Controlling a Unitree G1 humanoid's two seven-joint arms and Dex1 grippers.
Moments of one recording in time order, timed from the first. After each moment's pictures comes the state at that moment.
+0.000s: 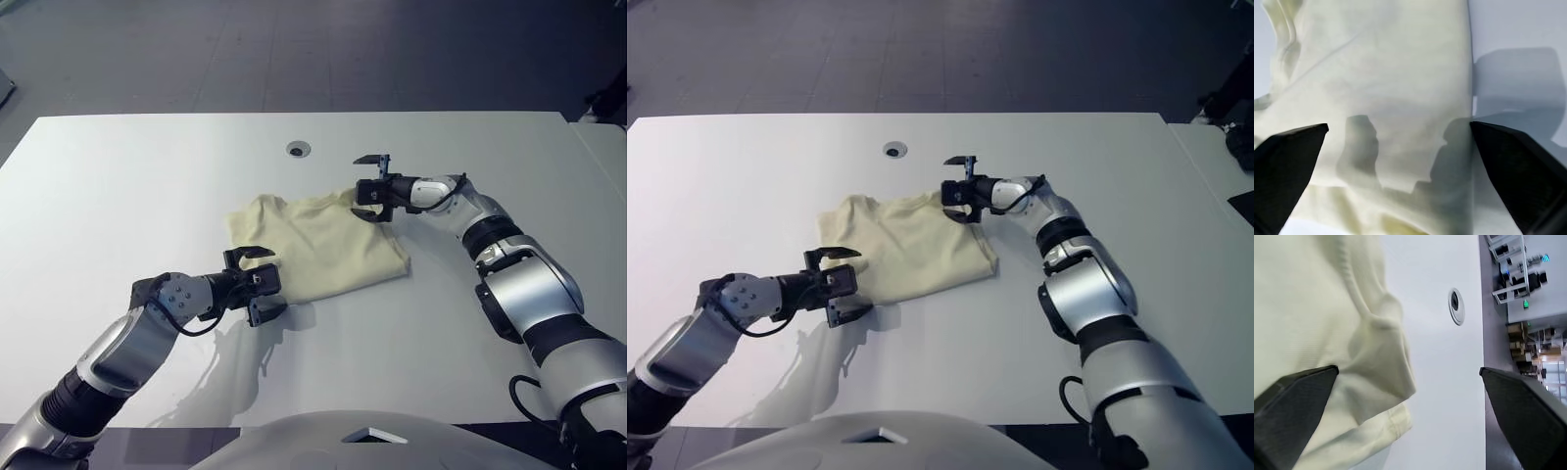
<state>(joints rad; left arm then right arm) -0.08 0.85 -0.38 -0.48 0.10 0.46 -0.86 -0.97 -0.42 0.51 1.17 -0.54 -0.63 0.59</state>
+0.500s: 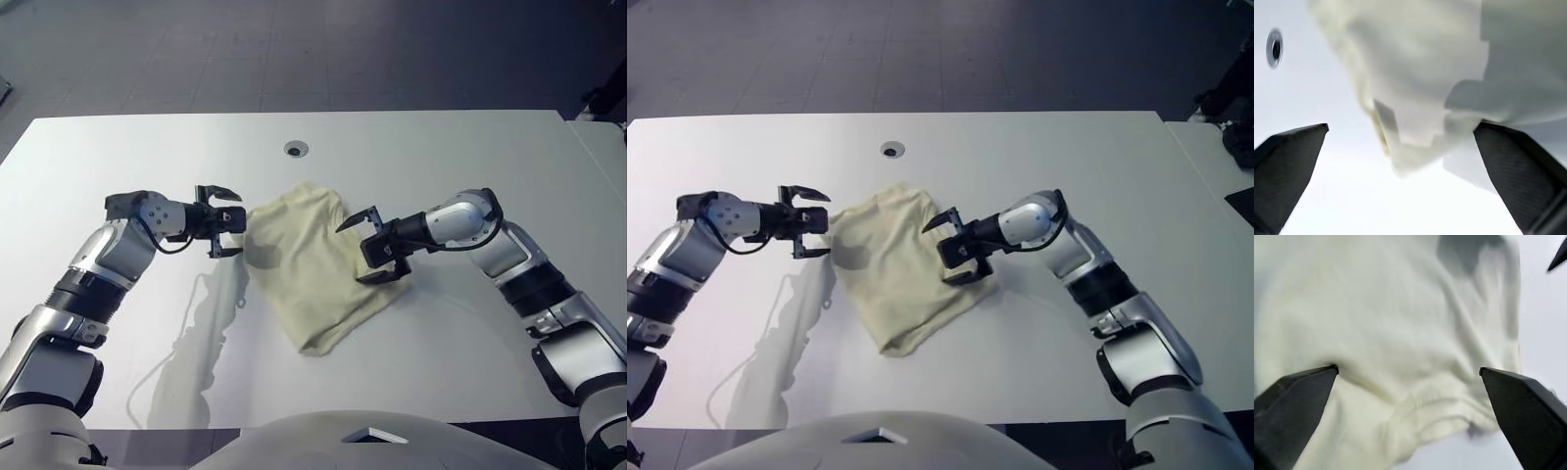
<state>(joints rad) -0.56 0.84 -0.44 0.31 0.26 -0.03 -0.95 -0.60 -0.64 0.52 0.05 -0.12 -0.13 1.24</state>
